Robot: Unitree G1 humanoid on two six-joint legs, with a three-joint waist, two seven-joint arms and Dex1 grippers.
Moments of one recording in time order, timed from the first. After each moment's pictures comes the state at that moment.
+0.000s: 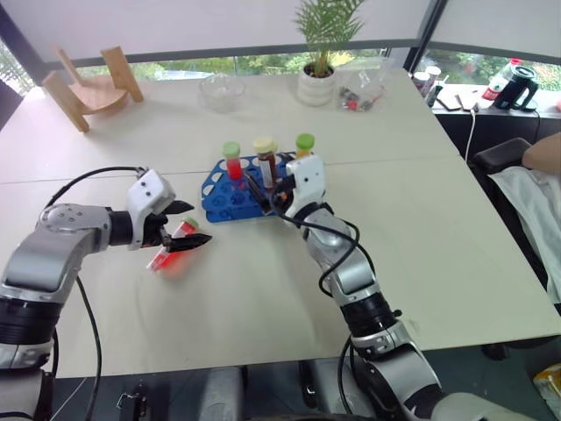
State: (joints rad) left arm -0.39 0.90 0.02 -0.10 -0.40 0.63 -1.04; right arm -0.58 0.07 0.22 0.12 0.00 0.19 0.17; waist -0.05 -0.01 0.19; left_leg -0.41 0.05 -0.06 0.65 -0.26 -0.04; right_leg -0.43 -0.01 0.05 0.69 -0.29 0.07
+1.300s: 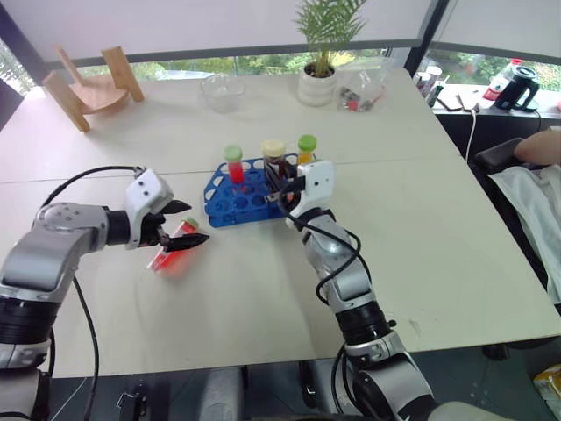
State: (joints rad) left arm -0.39 0.92 0.02 -0.09 -0.40 0.63 -1.04; right arm -0.49 0.13 0.18 0.14 0.02 0.07 0.12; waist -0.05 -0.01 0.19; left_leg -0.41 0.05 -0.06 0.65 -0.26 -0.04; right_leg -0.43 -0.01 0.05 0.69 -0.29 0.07
